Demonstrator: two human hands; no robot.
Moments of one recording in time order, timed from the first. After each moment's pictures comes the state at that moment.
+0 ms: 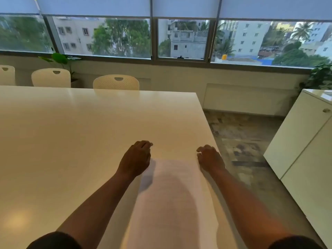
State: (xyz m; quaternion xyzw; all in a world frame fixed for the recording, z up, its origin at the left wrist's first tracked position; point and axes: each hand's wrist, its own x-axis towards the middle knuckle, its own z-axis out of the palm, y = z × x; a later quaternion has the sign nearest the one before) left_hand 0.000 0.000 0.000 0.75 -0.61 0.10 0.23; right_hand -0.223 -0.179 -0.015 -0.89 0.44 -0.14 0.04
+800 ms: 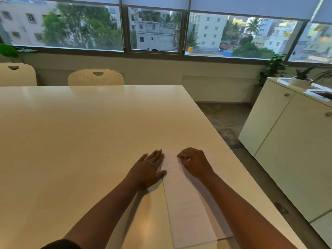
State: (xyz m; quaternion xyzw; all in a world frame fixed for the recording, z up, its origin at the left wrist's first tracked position) left_hand 0.061 0.021 -0.054 0.67 -0.74 -0.06 0.02; right_hand -0.143 -0.070 -0.030 -0.85 0.39 -0.30 0.19
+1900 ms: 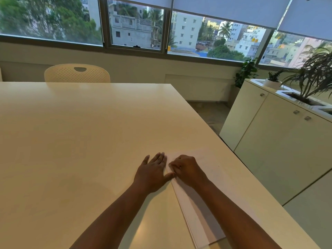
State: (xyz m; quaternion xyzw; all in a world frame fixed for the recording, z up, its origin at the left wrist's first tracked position) left_hand 0.072 0.017 -0.074 0.66 -0.75 -0.05 0.07; right_hand -0.099 -0.025 -0.034 -0.88 0.39 -0.23 0.12
